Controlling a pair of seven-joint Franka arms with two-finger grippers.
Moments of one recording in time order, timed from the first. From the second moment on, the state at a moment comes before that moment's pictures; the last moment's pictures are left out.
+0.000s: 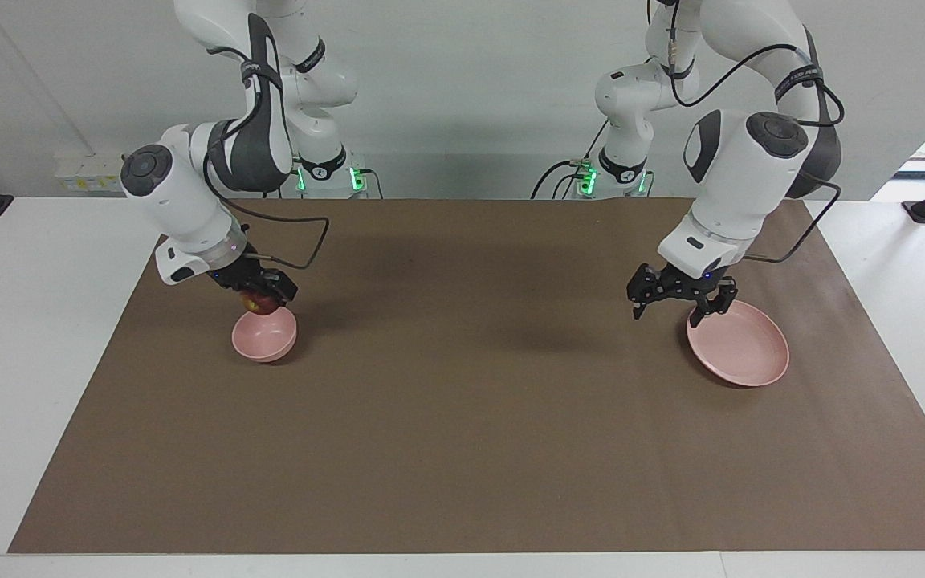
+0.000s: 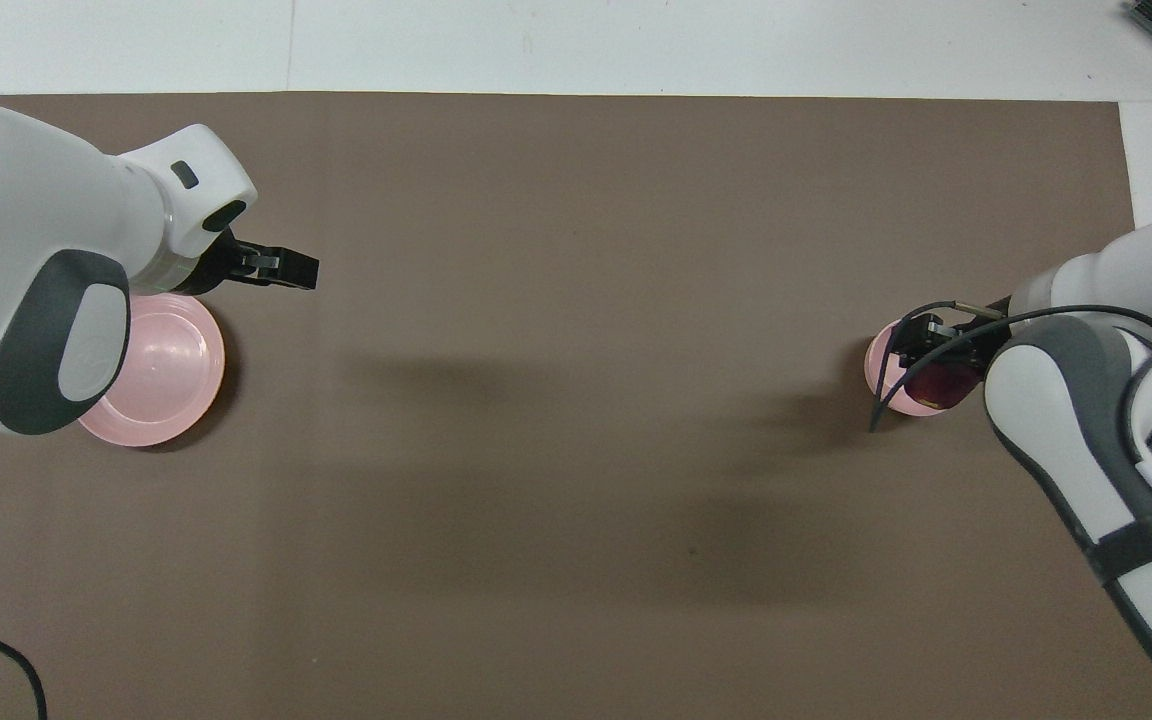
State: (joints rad) left arm 0.25 0.18 -0.50 -1.72 0.04 2.02 -0.06; right arm 0.00 0.13 -0.05 -1.98 0.14 2.04 0.16
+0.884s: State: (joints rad) left arm -0.02 0.00 -0.12 -1.45 0.02 1.59 -0.04; right arm -0.02 0.24 -0.05 -2.01 0.14 2.17 0.13
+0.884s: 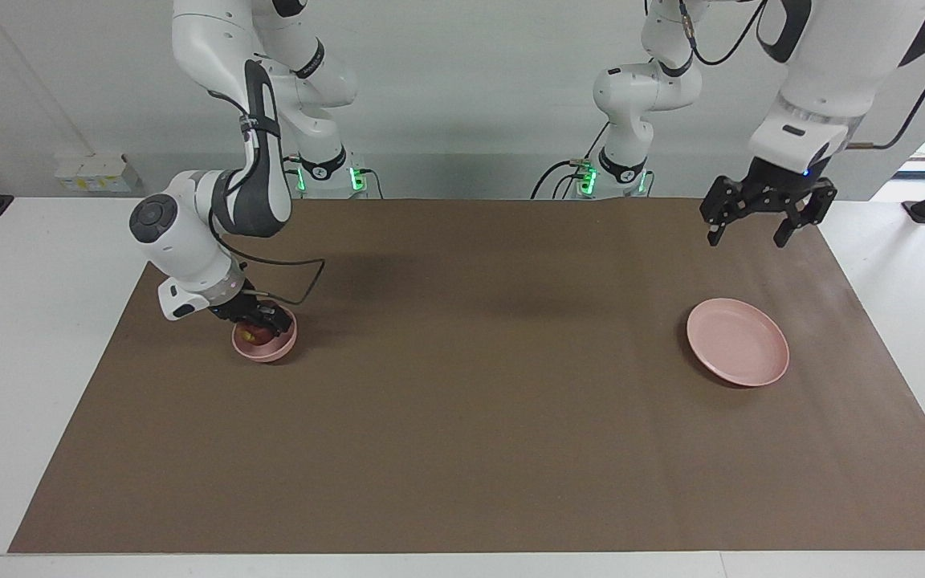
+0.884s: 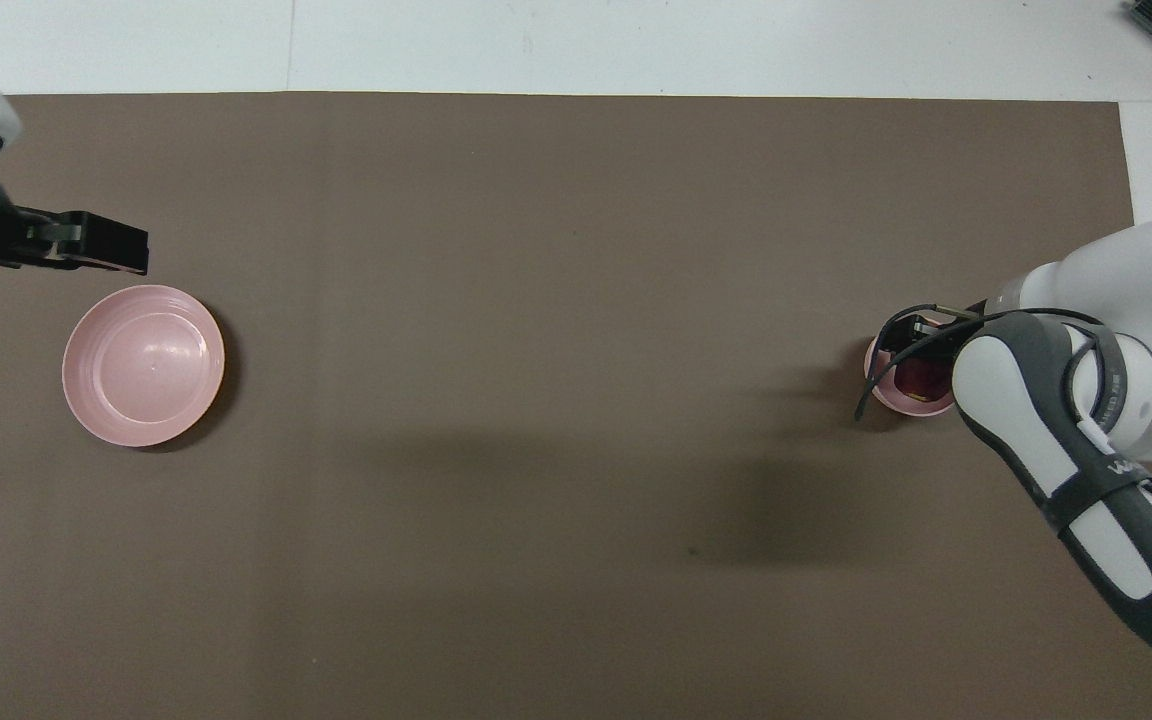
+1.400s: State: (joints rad) left arm -0.11 -0.07 -0.06 -1.49 0.00 1.47 -0.01; right arm -0.02 0.25 -0.05 -2.01 0.14 2.18 0.13
